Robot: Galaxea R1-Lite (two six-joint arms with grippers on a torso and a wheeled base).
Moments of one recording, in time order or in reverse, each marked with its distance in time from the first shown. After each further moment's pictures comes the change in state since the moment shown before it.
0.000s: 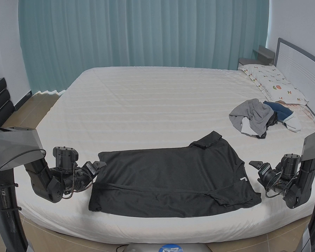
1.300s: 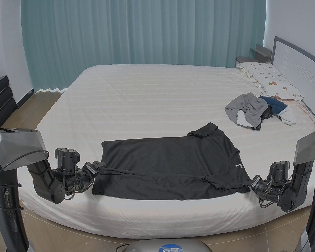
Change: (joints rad) left arm -0.004 0.035 -0.016 -0.031 0.033 -0.147; right arm 0.099 0.030 0.007 0.161 -0.084 -0.076
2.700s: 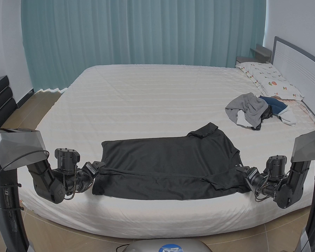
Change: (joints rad) left arm 0.000 0.000 0.000 0.000 0.000 0.000; right arm 0.036 0.005 -0.103 0.004 0.012 0.125
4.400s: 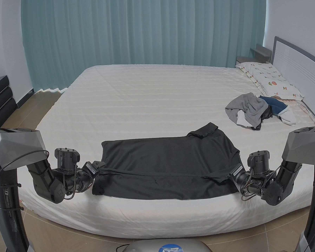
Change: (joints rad) left arm 0.000 -0.001 -0.001 0.000 -0.002 -0.001; right arm 0.187 -0.077 -0.126 0.244 -0.149 0.149
